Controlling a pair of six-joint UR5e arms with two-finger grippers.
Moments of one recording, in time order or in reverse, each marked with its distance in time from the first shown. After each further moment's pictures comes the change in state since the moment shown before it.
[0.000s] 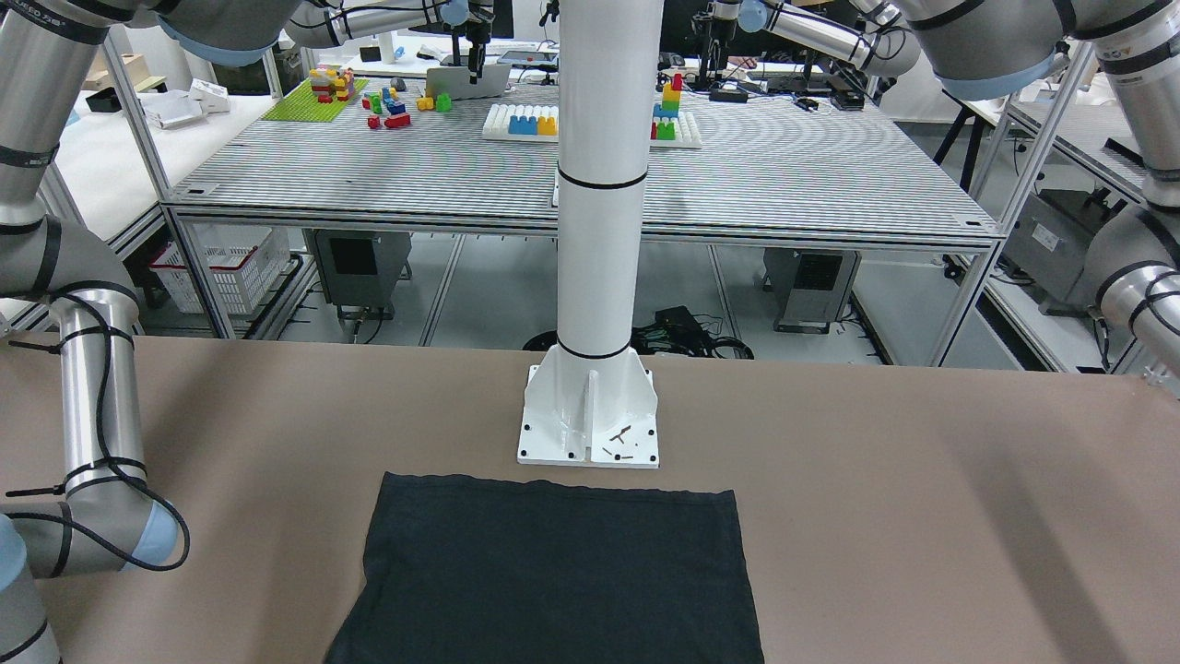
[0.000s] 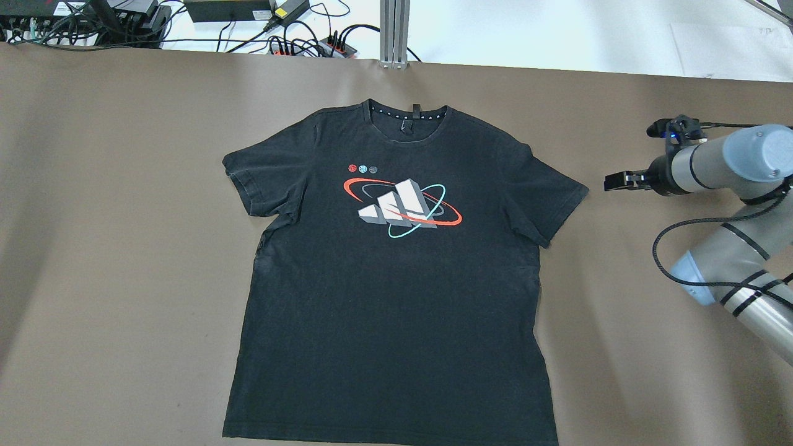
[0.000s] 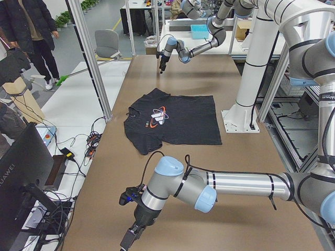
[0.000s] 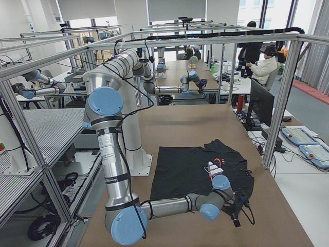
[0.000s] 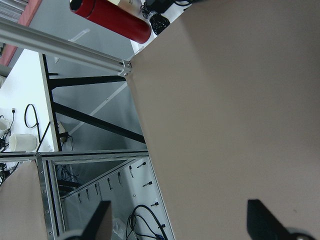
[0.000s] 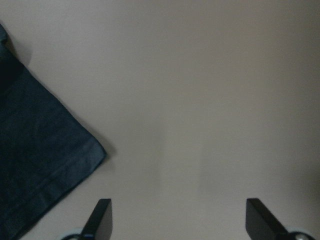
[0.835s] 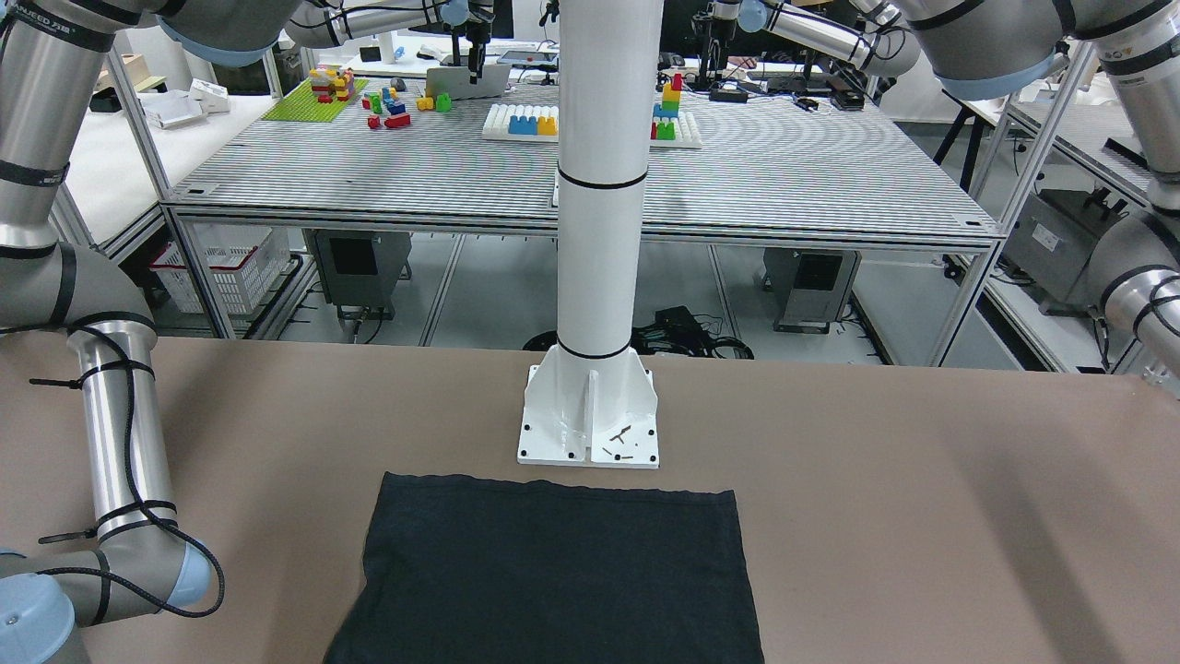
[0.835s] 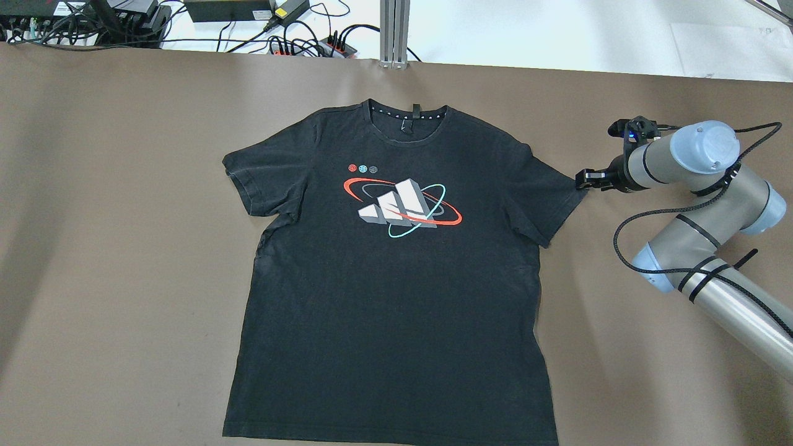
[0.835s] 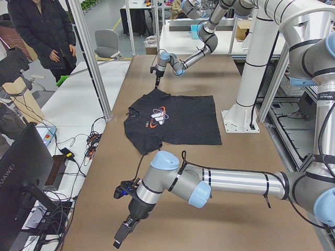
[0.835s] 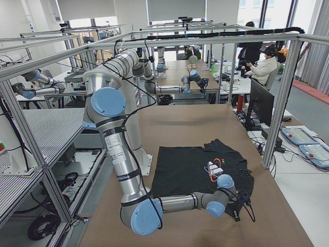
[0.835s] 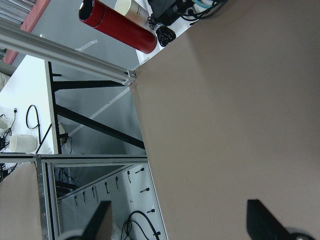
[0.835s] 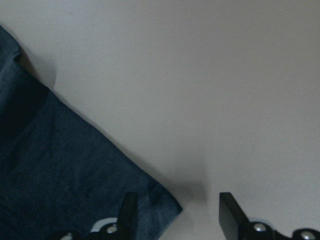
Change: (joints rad) left arm 0.004 -0.029 0.010 -0.001 0.004 -0.056; right arm -0.051 0.124 -0.161 0.039 -0.001 0.082
